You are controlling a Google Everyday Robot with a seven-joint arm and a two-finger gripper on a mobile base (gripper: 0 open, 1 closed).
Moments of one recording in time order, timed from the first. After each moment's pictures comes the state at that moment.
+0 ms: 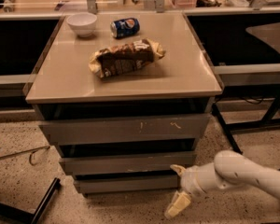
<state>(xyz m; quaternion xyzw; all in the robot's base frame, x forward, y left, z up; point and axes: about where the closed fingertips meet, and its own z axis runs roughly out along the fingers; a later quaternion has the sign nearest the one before) 0.433 -0.105 0.472 -0.55 0.74 0.29 0.26</state>
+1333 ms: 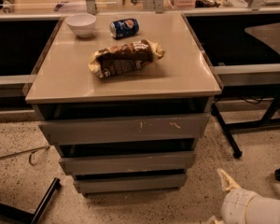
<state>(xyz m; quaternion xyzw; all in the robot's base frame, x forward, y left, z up) 0.325 -0.180 0.657 -0.48 0.82 0.07 0.32</state>
